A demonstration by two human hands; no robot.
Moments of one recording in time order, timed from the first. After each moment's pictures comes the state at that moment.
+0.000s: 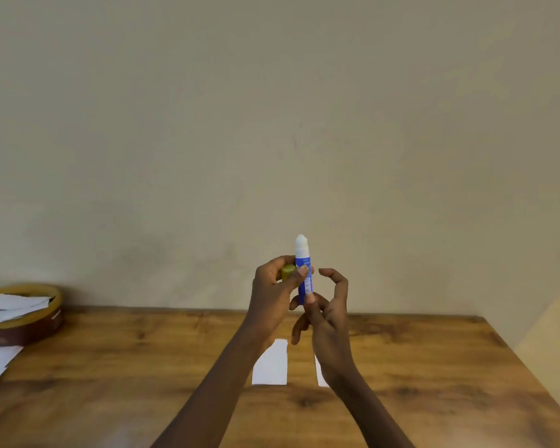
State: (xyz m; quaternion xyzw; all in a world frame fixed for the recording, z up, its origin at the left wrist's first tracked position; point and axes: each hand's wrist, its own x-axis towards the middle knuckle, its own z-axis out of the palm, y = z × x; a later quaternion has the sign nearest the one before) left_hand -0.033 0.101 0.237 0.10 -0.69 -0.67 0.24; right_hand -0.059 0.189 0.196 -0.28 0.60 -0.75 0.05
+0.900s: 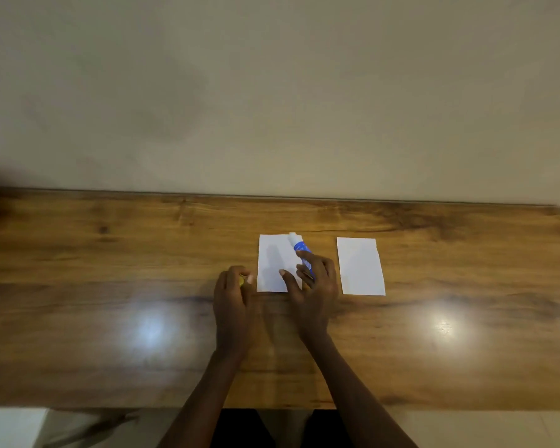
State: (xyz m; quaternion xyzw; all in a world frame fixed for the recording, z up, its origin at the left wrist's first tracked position) left_hand -0.025 0.048 -0.030 0.34 -0.81 -0.41 0.23; right_hand -0.089 0.124 -0.035 -0.12 0.81 -0.57 -0.08
